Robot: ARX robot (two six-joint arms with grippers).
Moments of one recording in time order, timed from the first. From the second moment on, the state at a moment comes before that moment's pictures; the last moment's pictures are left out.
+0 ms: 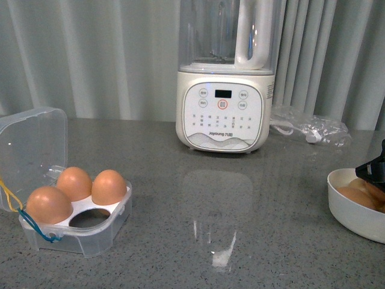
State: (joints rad) left arm 0.00 0.00 0.03 0.00 0.00 0.00; right arm 0.02 1.48 0.77 0.25 -0.13 -0.03
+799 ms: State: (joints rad) left arm 0.00 0.00 0.03 0.00 0.00 0.00; right arm 0.34 1.58 1.11 0.19 -0.33 -0.03
